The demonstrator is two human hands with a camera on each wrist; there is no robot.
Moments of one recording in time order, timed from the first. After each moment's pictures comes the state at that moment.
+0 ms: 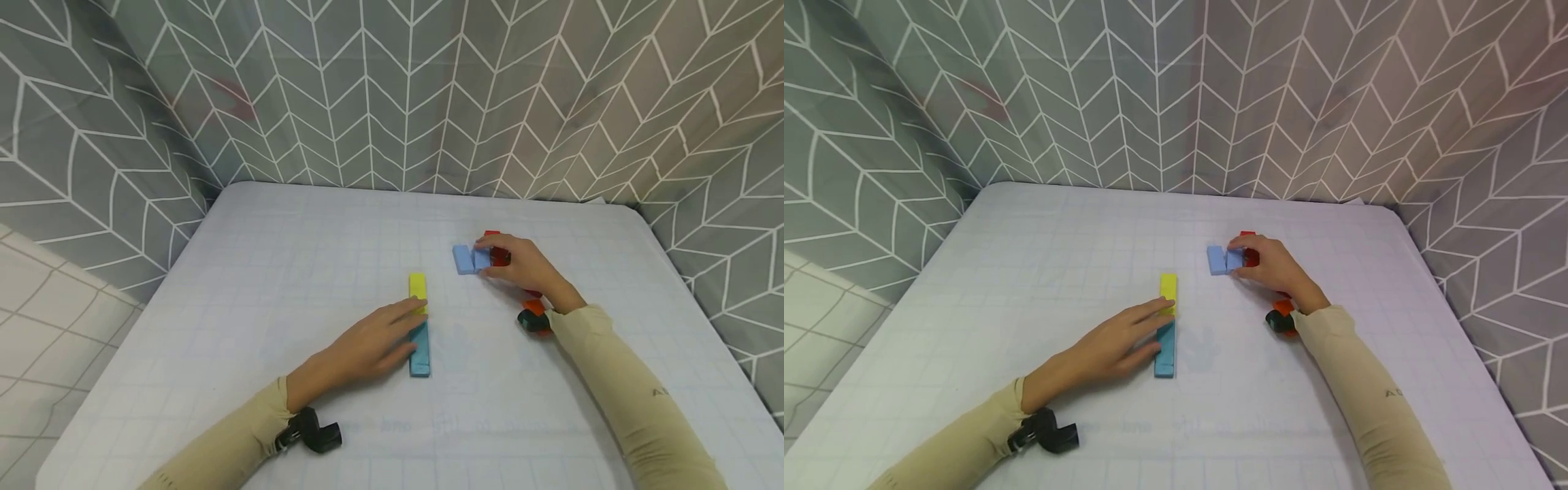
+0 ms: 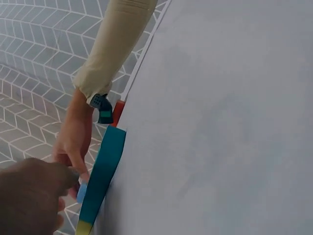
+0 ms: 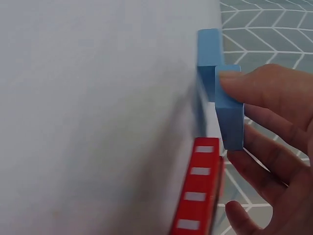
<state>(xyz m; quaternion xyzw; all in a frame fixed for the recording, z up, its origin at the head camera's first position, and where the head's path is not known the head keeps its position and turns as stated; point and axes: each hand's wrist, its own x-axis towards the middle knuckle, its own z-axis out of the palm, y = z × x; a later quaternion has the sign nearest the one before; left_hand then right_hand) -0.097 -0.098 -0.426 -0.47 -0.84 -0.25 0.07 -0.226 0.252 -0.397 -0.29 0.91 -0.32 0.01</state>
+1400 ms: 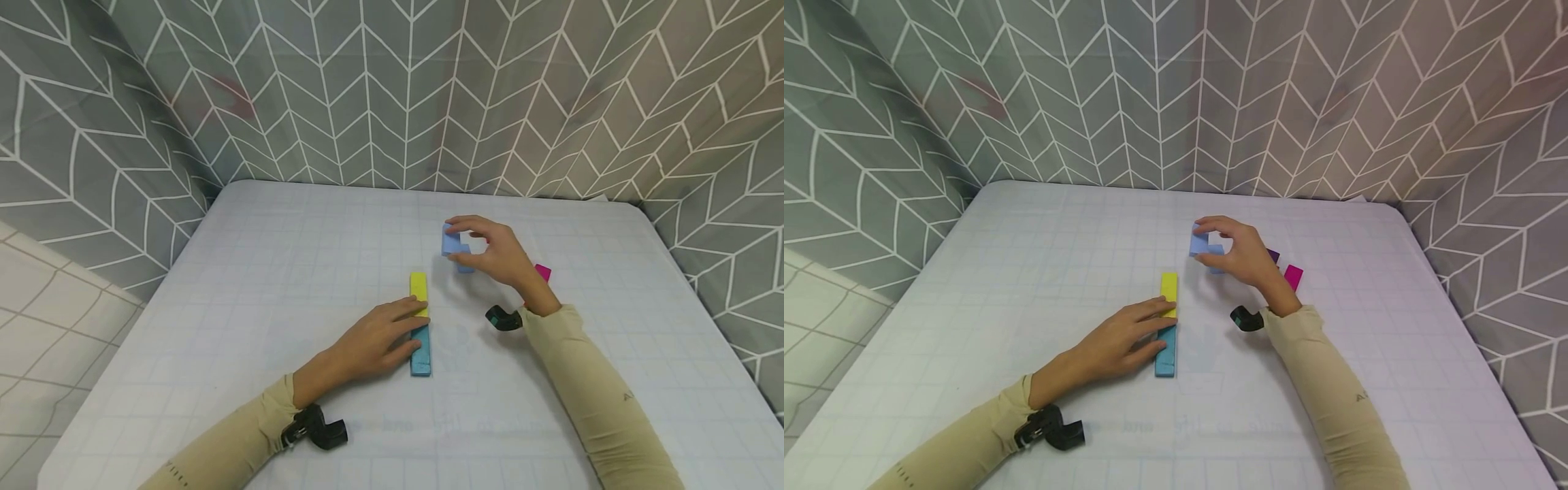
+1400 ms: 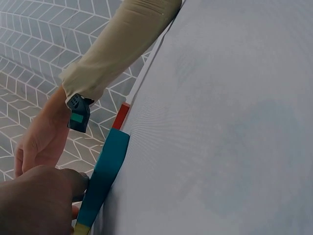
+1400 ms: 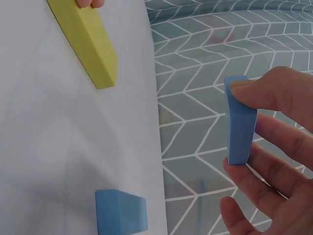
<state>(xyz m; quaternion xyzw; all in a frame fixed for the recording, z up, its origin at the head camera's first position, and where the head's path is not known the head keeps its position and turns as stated) -0.103 -0.091 -0.432 -0.44 -0.86 -0.27 0.02 -0.212 0.188 -0.367 -0.31 0.84 -0.44 -0.07</state>
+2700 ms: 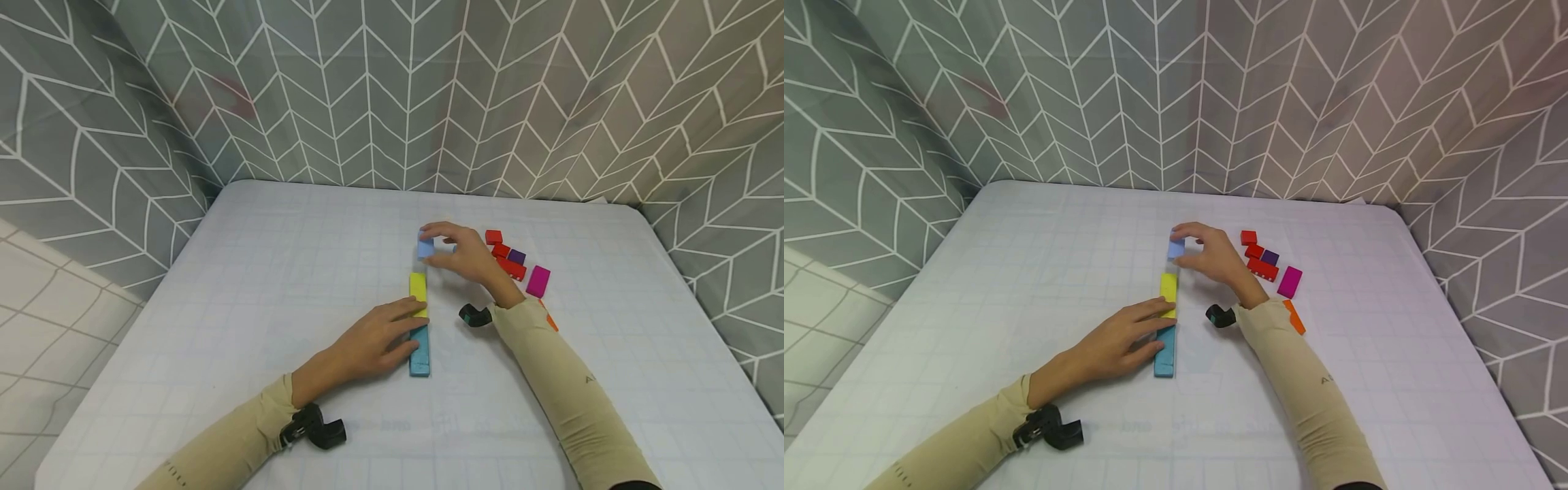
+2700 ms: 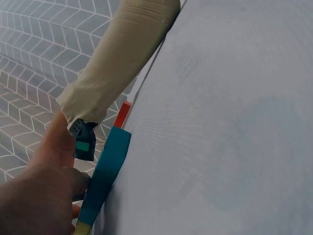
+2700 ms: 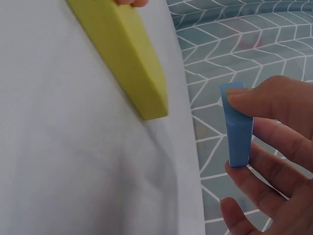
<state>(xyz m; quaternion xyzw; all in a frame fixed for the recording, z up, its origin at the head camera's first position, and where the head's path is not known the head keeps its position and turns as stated) -0.103 -0.093 -0.432 -0.44 -0.85 -0.29 0.02 -0.230 0.149 -0.390 -0.28 0.86 -0.43 0.01</state>
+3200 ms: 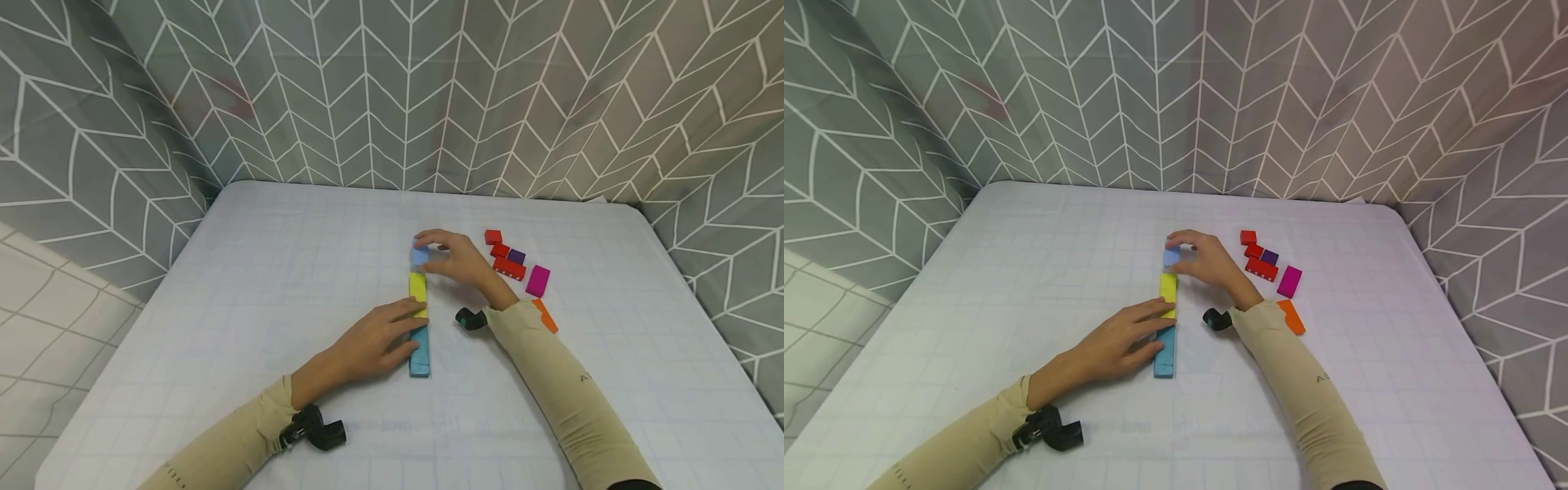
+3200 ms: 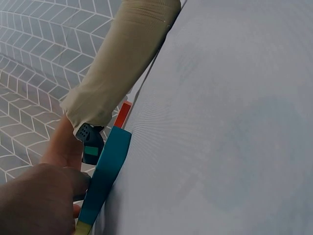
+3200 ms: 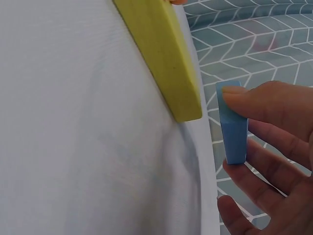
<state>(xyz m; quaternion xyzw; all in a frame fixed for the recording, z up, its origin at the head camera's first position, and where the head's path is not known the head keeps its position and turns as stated) -0.103 -0.094 -0.433 -0.44 -0.85 -0.28 0.02 -0.230 0.144 -0.403 -0.30 0.85 -0.43 0.04</state>
